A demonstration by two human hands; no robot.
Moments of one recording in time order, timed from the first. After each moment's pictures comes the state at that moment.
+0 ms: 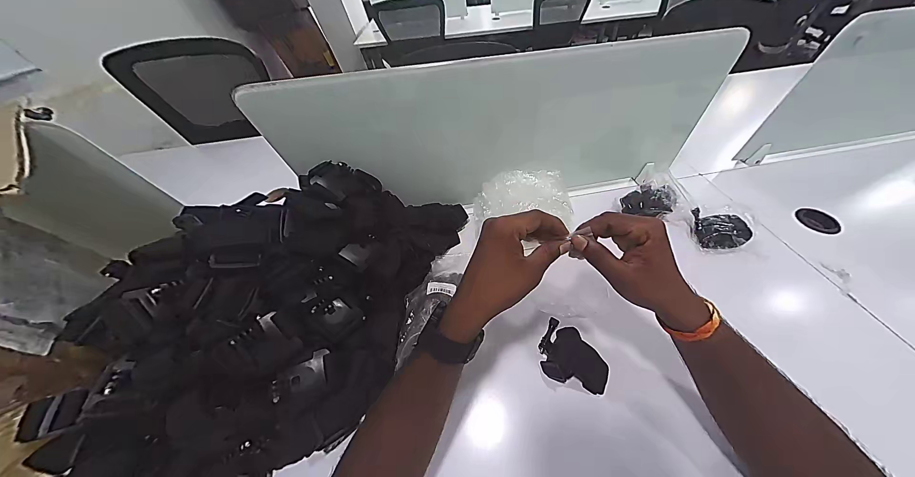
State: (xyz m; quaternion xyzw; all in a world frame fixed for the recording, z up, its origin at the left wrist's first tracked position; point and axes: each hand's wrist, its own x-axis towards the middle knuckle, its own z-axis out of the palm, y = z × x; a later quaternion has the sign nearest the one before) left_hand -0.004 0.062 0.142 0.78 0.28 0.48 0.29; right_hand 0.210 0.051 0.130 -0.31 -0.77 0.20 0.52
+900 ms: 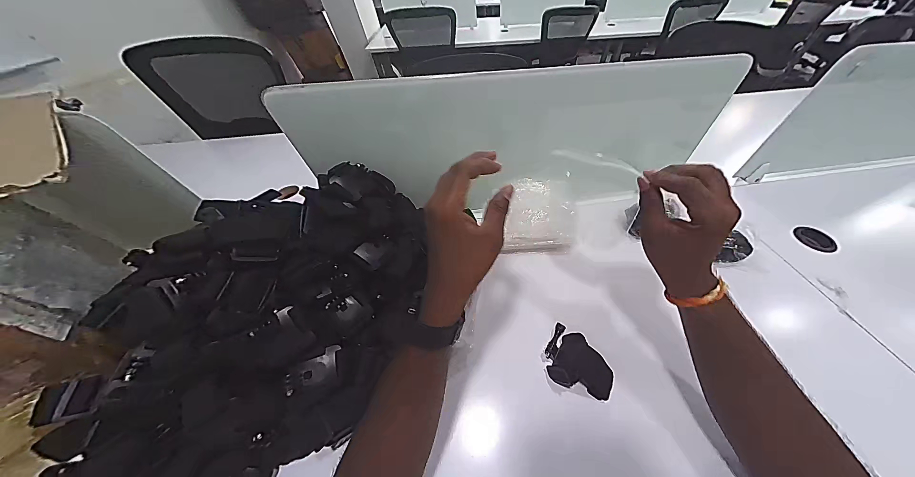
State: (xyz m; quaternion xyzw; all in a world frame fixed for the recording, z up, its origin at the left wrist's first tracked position) left_hand -0.051 0.066 0.168 0.72 0.39 0.57 0.06; right_hand 0.233 0.082 0.152 -0.41 -0.69 -0.21 0.56
